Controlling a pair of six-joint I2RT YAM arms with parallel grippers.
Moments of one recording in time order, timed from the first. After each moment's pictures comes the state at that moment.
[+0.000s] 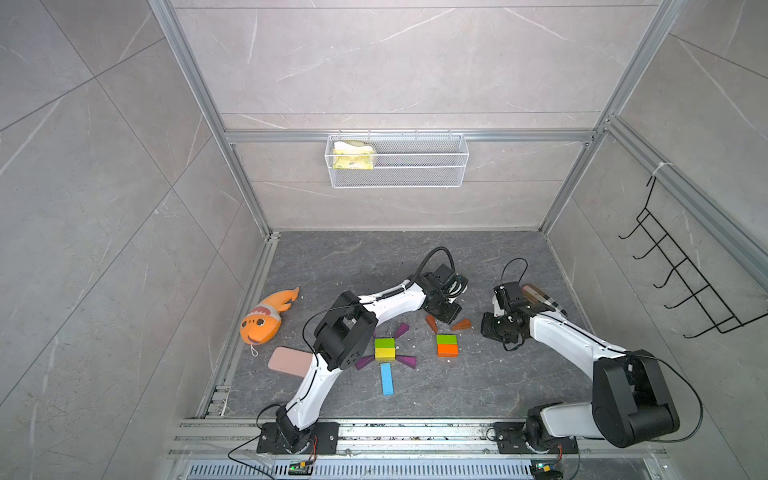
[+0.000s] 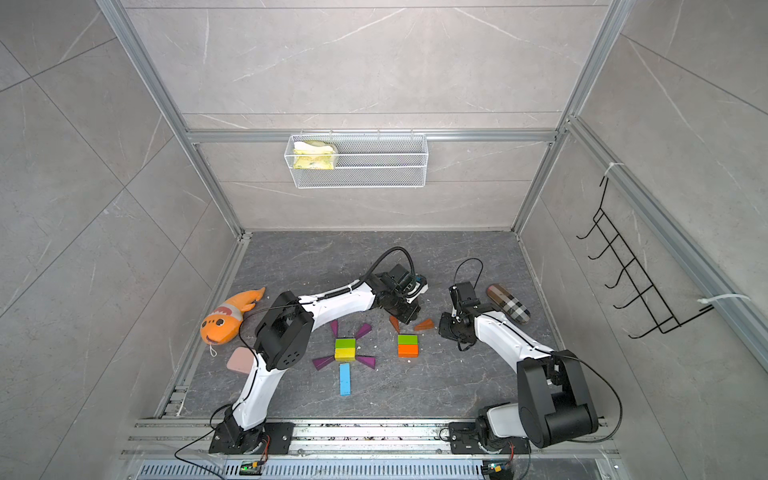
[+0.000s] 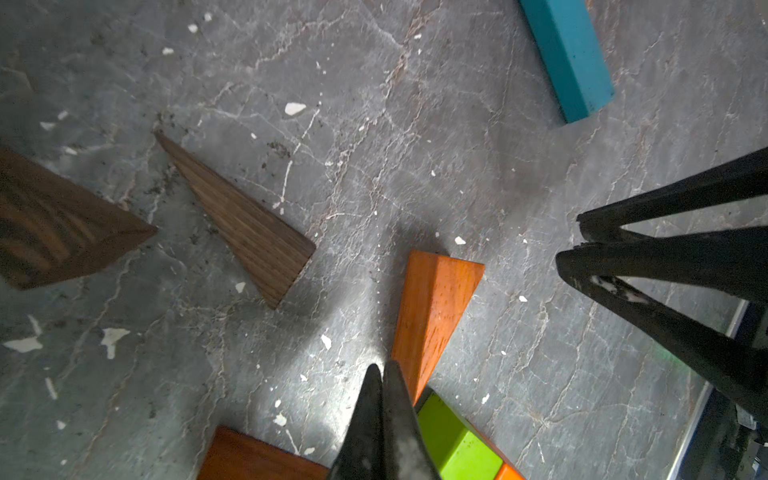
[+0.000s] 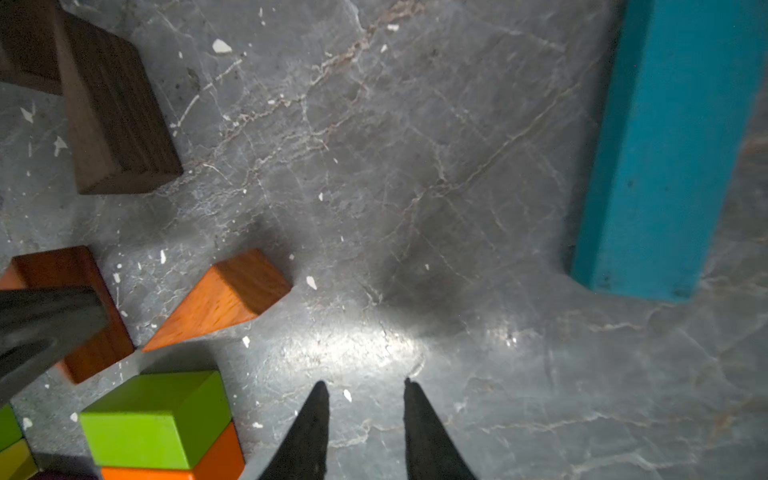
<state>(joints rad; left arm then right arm) -0.88 2.22 1.76 -0.61 0.29 -0.15 0.21 1.41 0.76 -0.57 -0.09 0.46</state>
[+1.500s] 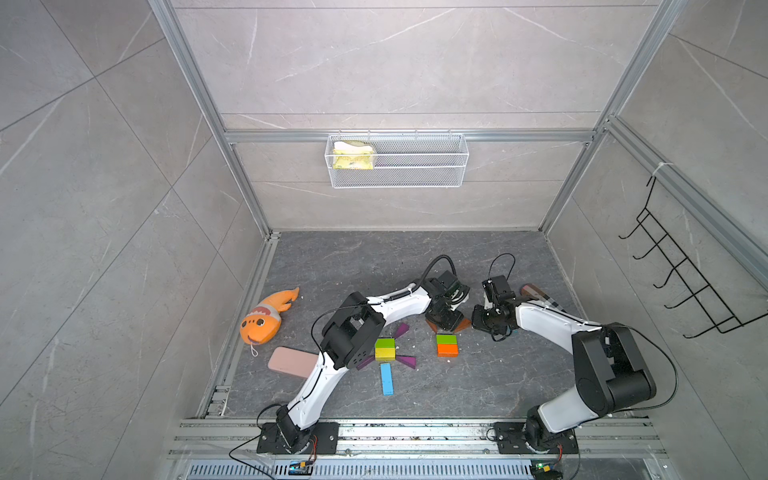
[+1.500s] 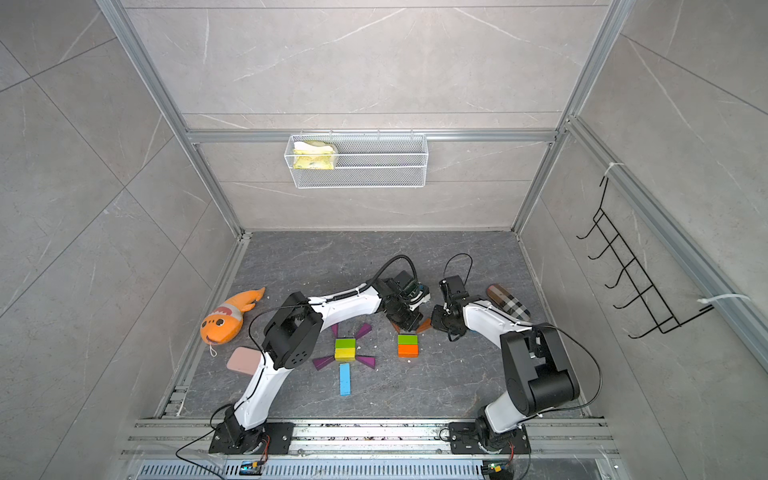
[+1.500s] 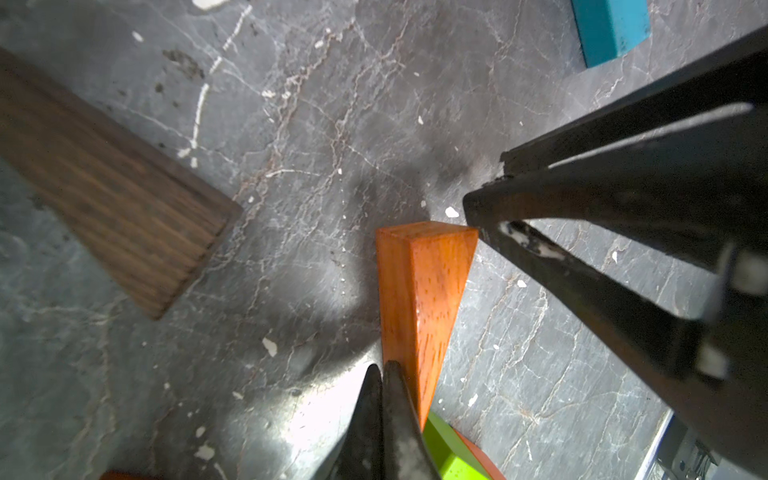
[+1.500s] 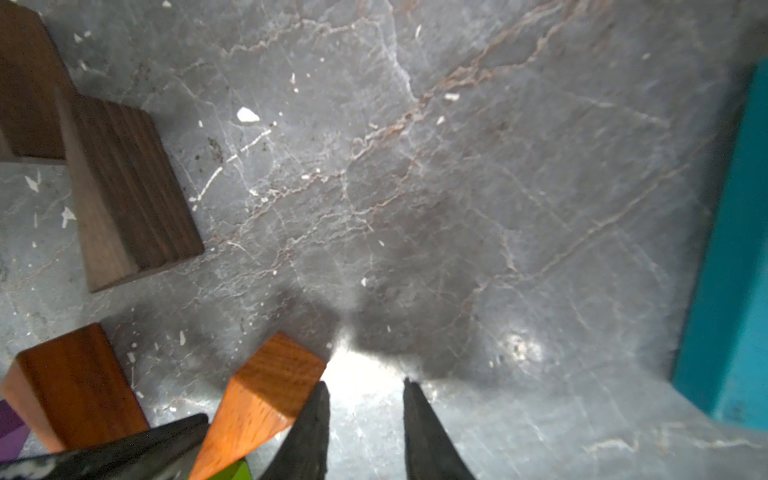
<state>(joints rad) -0.91 2.28 1.79 -0.65 0.36 -0.18 0.25 1.57 0.84 -0.48 -0.06 0.51</state>
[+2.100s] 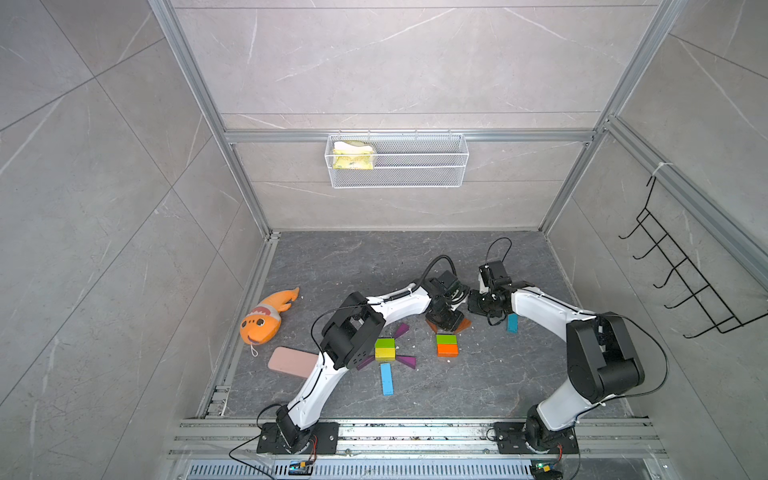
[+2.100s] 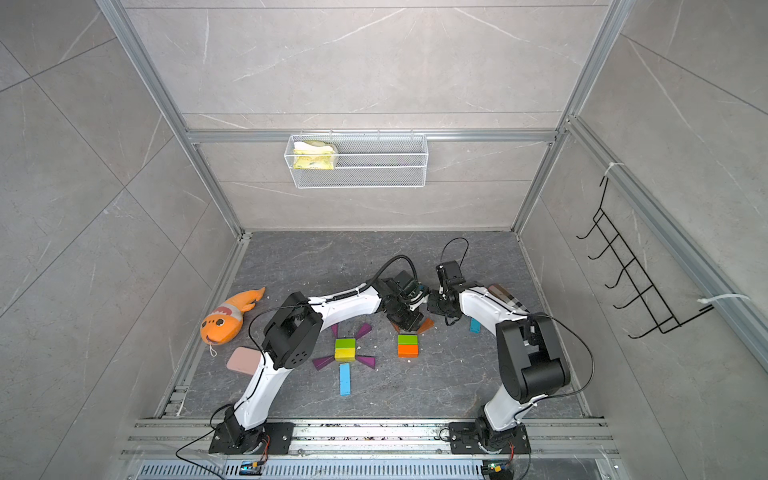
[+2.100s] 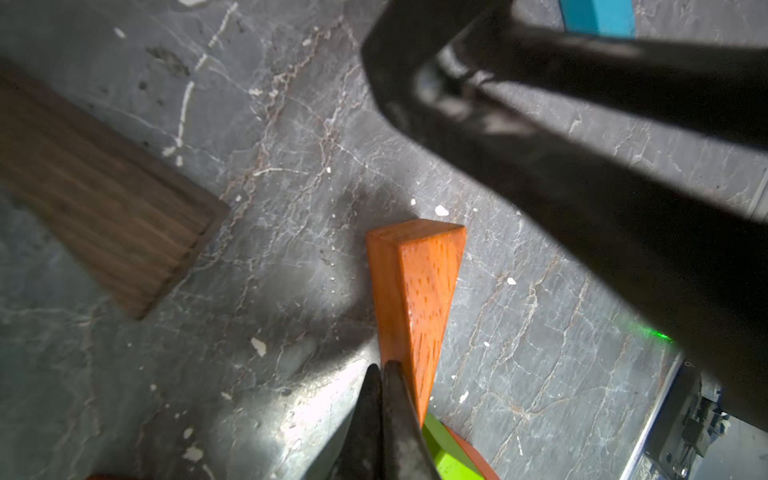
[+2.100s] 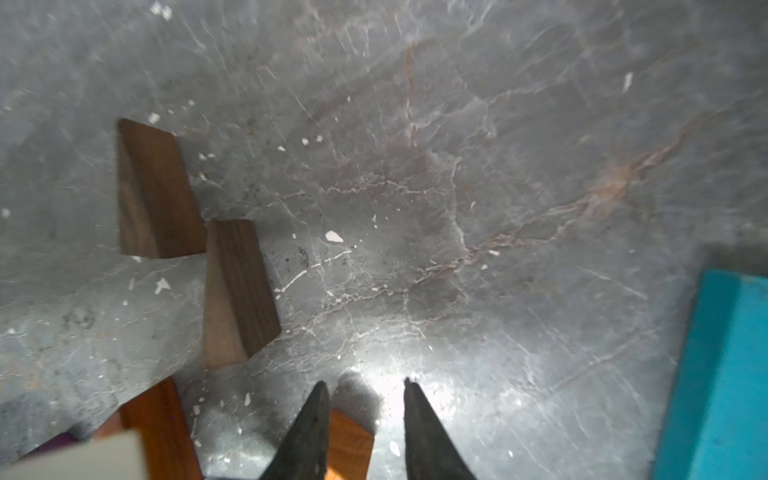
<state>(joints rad) -0.91 2.28 1.79 -0.65 0.38 -0.19 0.25 1.67 1.00 -0.48 -0.05 0.42</state>
